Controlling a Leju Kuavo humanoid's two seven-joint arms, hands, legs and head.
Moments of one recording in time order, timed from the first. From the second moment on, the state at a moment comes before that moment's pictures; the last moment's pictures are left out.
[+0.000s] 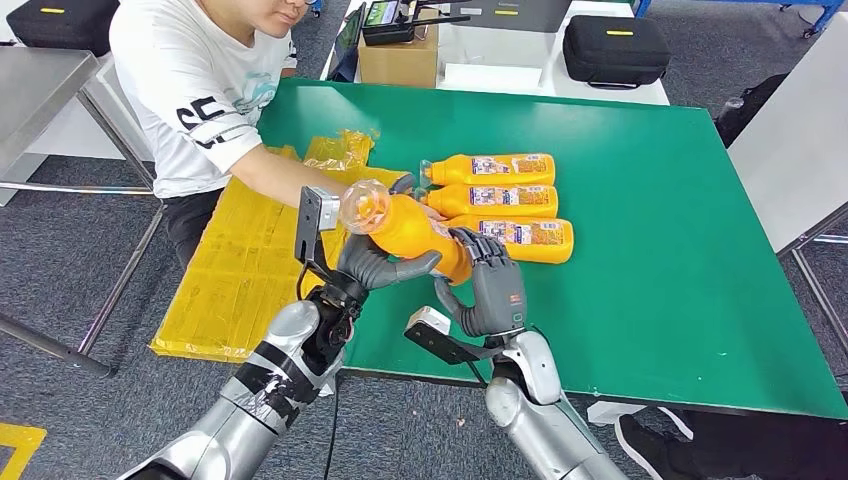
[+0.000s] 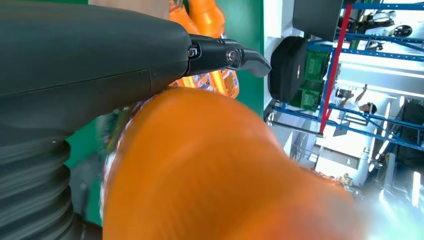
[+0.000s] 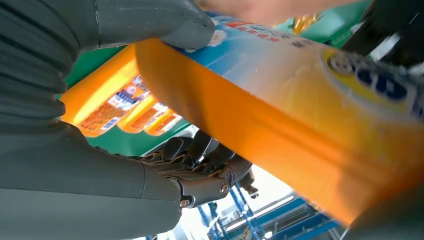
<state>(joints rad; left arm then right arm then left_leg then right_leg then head) -0.49 -0.21 -0.46 -1.01 0.36 -0.03 -0.18 -0.39 0.09 0.64 -0.96 0.90 -0.66 -0.21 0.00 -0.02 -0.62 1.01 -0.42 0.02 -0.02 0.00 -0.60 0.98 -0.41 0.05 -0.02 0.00</state>
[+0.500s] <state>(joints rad) -0.49 -0.21 -0.44 -1.04 0.44 0.04 -0.23 -0.38 0.10 0.69 -0.92 0.83 -0.66 -0.19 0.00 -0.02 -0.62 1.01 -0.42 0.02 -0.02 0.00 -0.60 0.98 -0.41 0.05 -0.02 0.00</state>
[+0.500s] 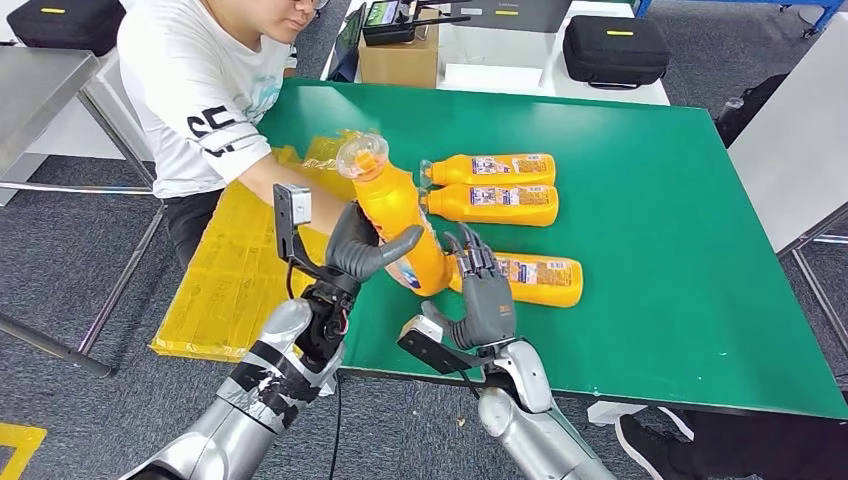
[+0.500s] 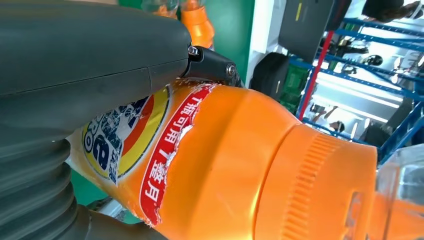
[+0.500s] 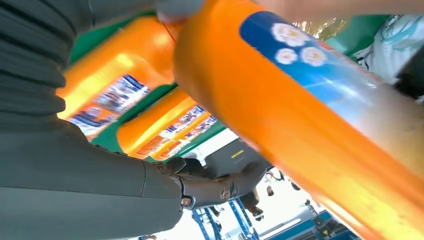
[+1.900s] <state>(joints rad) -0.49 -0.01 -0.36 -0.94 -0.44 0.25 -0.30 -0.18 0.10 0.34 -1.48 0.41 -0.51 -0.29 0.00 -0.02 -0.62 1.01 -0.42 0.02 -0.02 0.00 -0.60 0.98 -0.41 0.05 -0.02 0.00</state>
